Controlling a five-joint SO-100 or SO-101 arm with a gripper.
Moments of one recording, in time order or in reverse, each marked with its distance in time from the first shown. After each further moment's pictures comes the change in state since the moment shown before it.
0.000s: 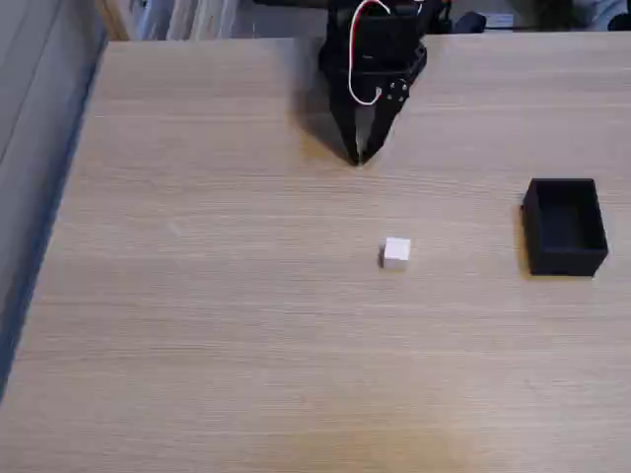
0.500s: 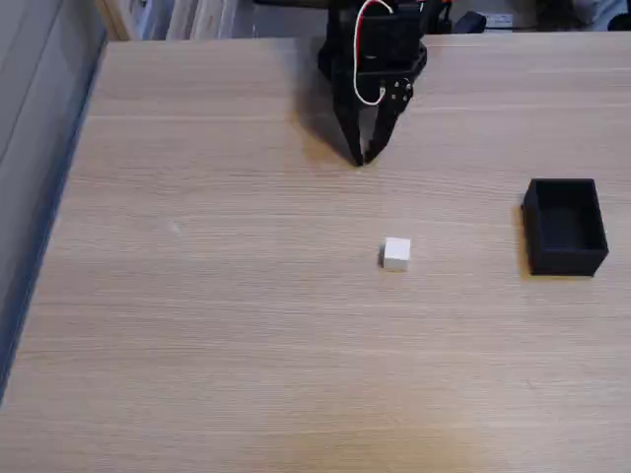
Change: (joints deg) arm -1.8 0.0 0.0 -0.1 -0.9
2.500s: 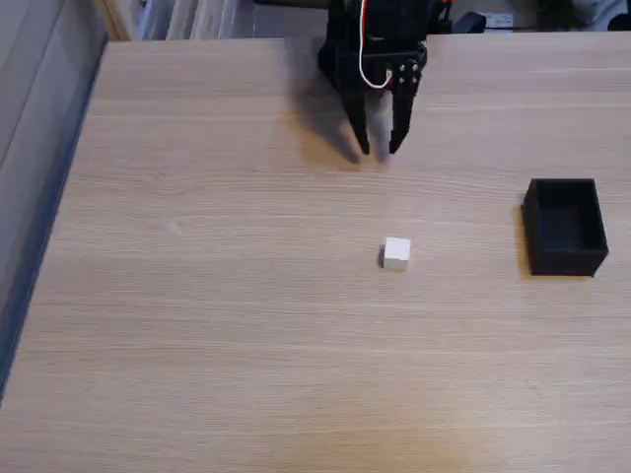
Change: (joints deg) arm -3.1 -12.1 -13.0 -1.0 5.1
